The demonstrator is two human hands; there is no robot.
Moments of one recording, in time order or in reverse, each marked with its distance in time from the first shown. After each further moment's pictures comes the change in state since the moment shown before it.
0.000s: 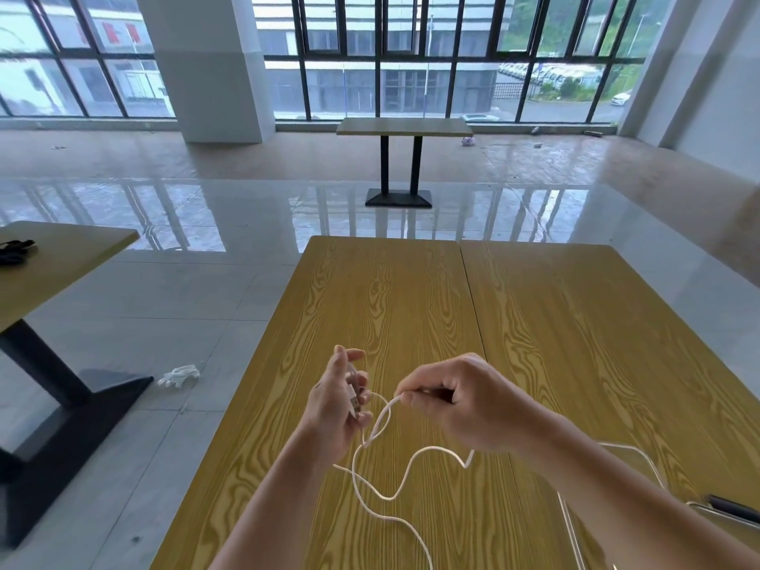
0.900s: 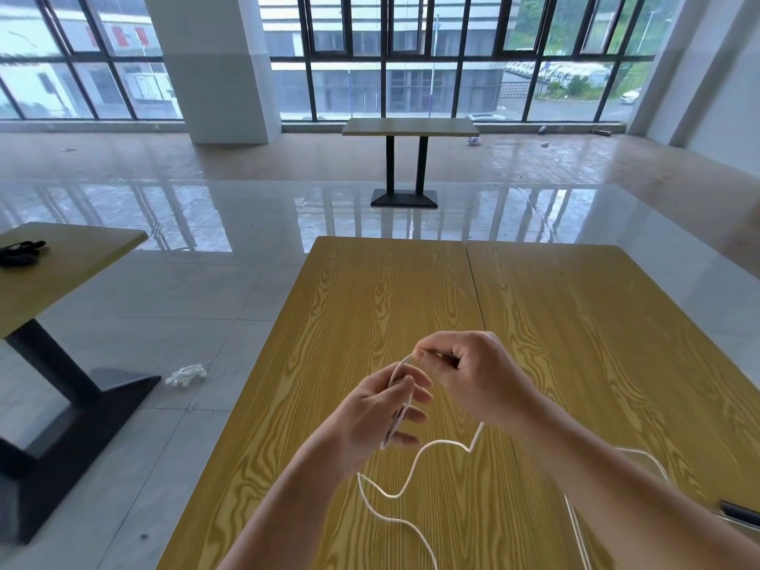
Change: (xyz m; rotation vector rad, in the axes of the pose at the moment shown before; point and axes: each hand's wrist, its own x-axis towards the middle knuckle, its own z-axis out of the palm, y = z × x) left_hand -0.035 0.010 0.017 0.446 -0.437 0.080; right_hand 0.021 0.019 0.000 -0.035 0.316 0.025
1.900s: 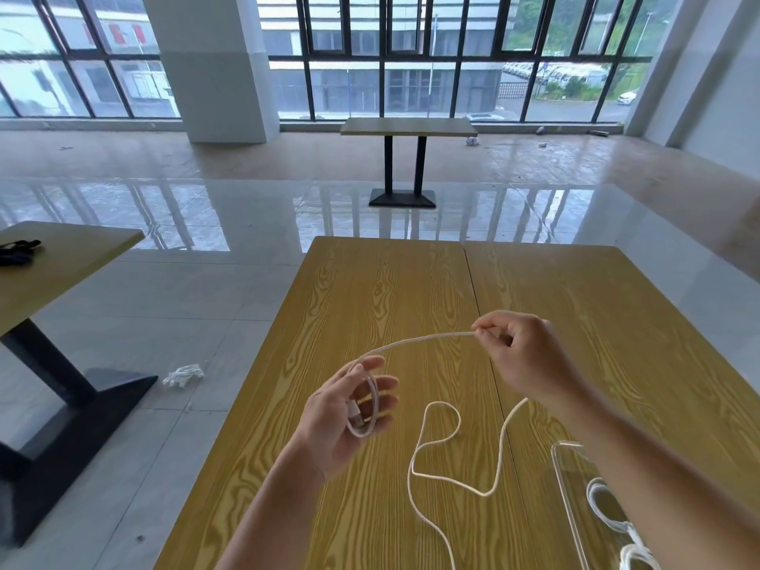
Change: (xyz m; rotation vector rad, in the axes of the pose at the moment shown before) left_hand 0.004 -0.013 -0.024 -0.522 0.235 -0.085; right_hand 0.007 0.055 -0.030 -0.168 0.205 0.212
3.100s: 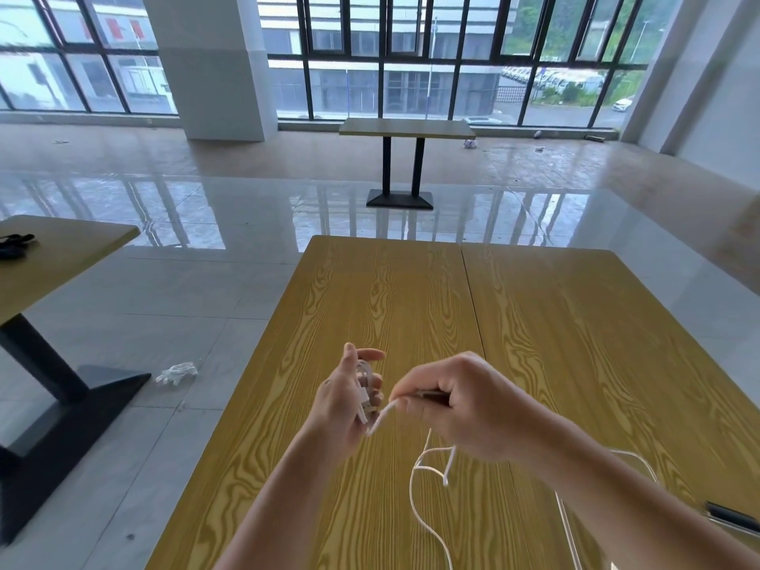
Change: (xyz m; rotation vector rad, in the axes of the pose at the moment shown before) left_hand 0.014 -0.002 0.013 0.125 0.159 0.031; right_hand -0.046 -0.084 -0.004 0.163 -0.548 -0.275
